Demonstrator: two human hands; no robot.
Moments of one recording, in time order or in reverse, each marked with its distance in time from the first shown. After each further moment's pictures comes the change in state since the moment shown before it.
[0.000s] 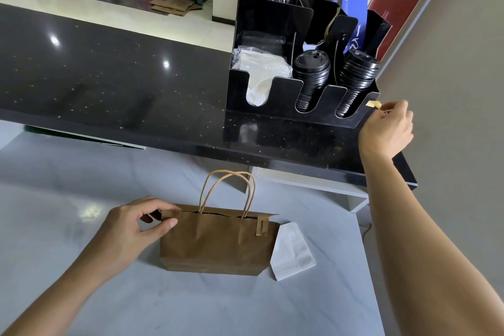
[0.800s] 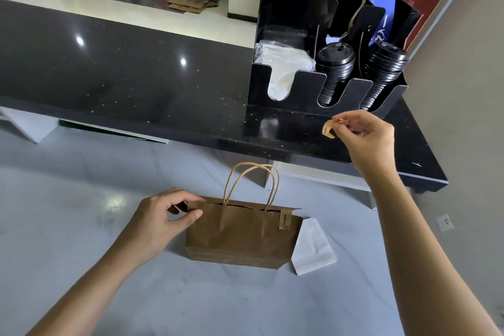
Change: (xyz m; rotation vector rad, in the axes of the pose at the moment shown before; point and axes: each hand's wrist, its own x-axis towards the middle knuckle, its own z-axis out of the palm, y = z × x) left_hand -0.001 0.002 0.000 -0.007 -0.008 0.007; right_hand -0.091 -0.023 -0.035 0.547 -0.549 -0.296
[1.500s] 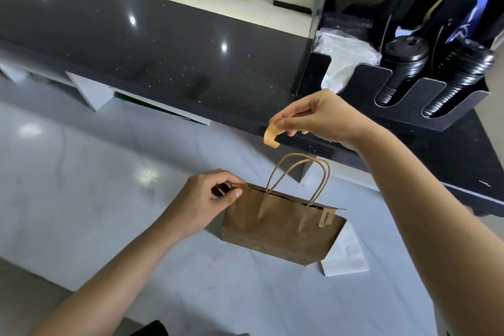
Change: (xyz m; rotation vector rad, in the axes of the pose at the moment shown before) left_hand -0.002 0.002 -0.001 -0.081 0.001 -0.021; right_hand 0.009 -0.105 0.104 0.007 -0.977 -0.042
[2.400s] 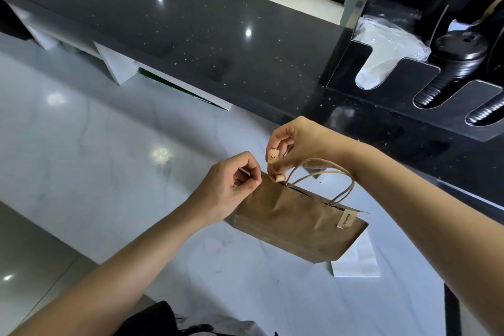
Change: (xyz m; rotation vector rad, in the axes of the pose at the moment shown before) left_hand -0.002 0.004 0.011 -0.186 0.058 -0.049; right_hand 0.016 -0.002 0.068 -0.195 -0.344 0.071
